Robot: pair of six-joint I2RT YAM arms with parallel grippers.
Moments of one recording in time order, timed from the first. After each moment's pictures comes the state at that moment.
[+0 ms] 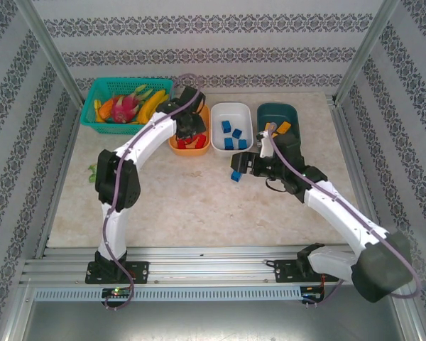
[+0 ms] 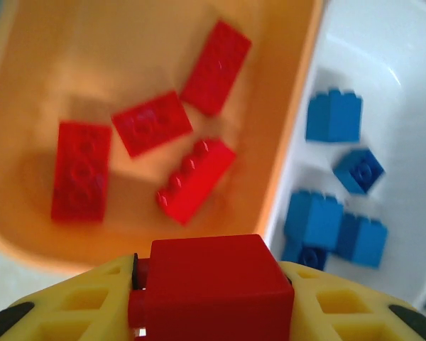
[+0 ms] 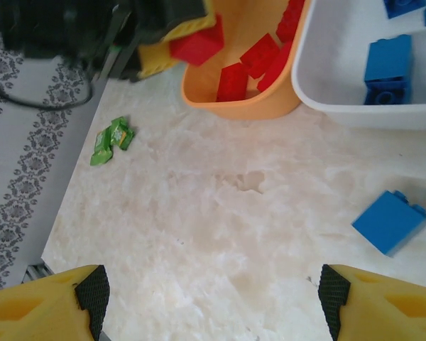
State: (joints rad) left arm -0.43 2.14 2.01 -0.91 -0.08 -0.80; right arm 0.42 1.18 0.85 -0.25 -0.43 0.57
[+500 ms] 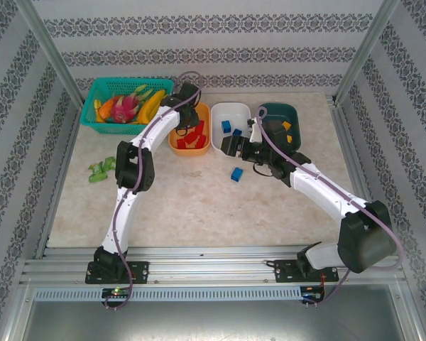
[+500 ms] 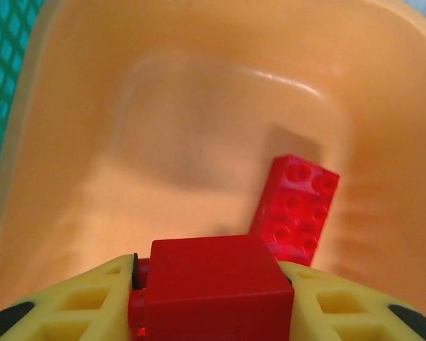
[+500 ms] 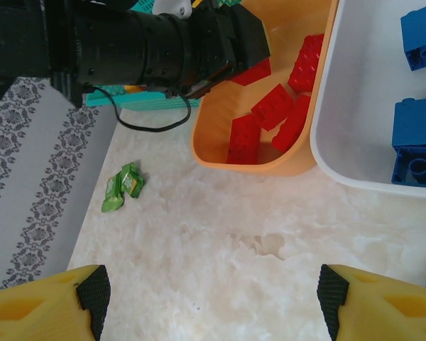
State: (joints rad) left arm -0.34 2.51 2.40 -0.93 -0.17 -0.59; right arm 0.43 1.38 0.97 -0.10 -0.40 0.67
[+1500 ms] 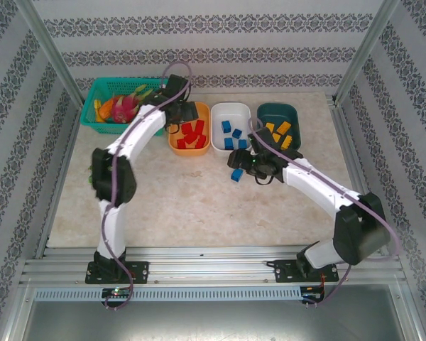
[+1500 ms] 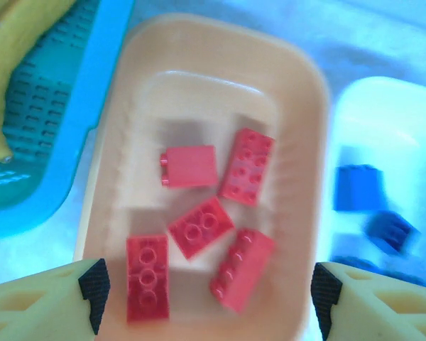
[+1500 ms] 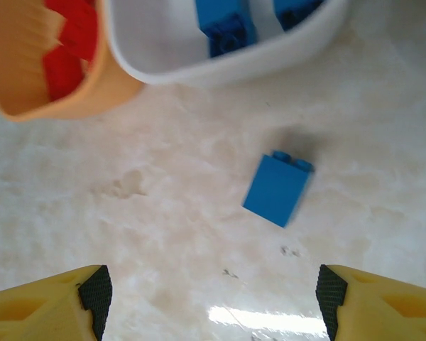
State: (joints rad) left arm -0.35 2.05 1.98 -0.84 -0.10 -0.59; right arm 0.50 1.47 1.05 -0.56 -0.10 0.77
